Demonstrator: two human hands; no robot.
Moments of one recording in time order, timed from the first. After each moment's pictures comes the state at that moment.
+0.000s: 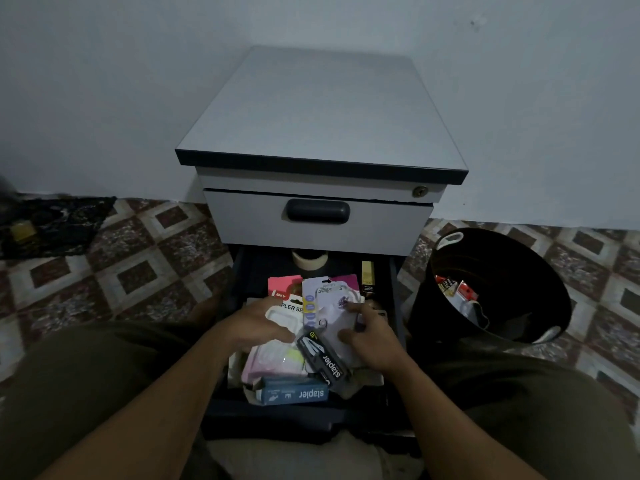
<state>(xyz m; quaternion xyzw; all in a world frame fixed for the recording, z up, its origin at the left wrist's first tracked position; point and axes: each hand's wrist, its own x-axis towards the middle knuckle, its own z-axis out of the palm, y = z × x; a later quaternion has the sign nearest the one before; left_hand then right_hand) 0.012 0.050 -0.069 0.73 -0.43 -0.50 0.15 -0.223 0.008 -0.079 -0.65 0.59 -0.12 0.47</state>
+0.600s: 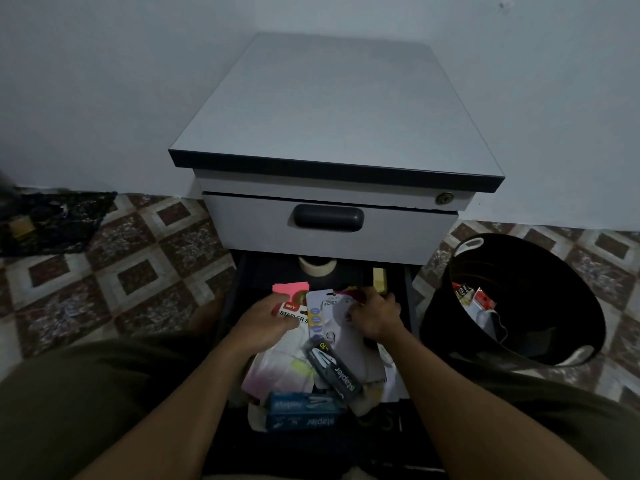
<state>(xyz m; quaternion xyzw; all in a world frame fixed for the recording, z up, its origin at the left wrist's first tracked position) 0.011 0.027 -0.087 0.76 -0.40 -0.45 0.26 -0.189 -0.075 -0.111 -0.66 0.66 0.00 0.35</state>
